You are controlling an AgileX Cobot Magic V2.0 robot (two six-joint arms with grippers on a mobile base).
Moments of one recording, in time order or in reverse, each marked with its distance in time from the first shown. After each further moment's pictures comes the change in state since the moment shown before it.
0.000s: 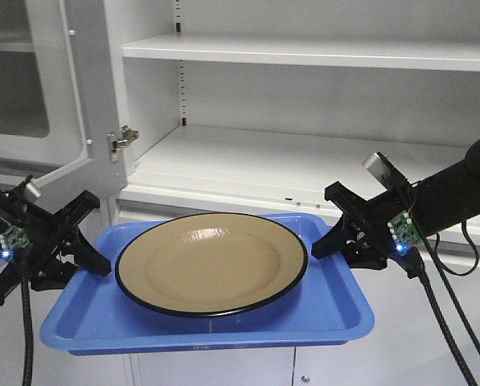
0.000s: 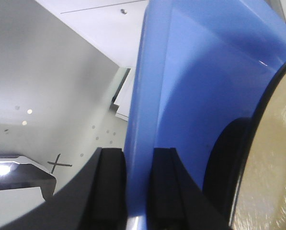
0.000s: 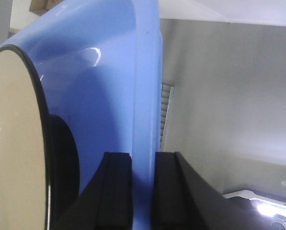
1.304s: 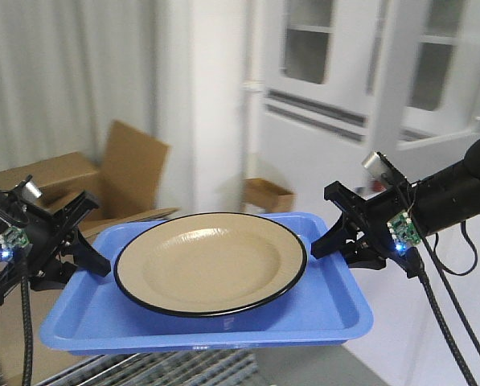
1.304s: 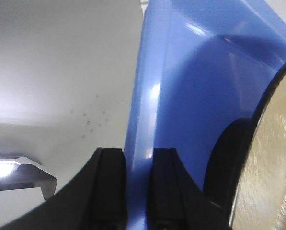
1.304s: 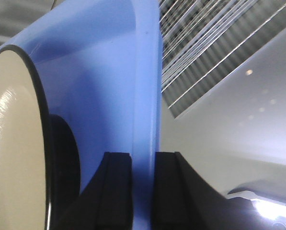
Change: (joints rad) left arm 0.000 0.000 0.000 0.003 -0.001 0.000; right arm 0.001 0.000 0.000 0.003 -0.002 0.000
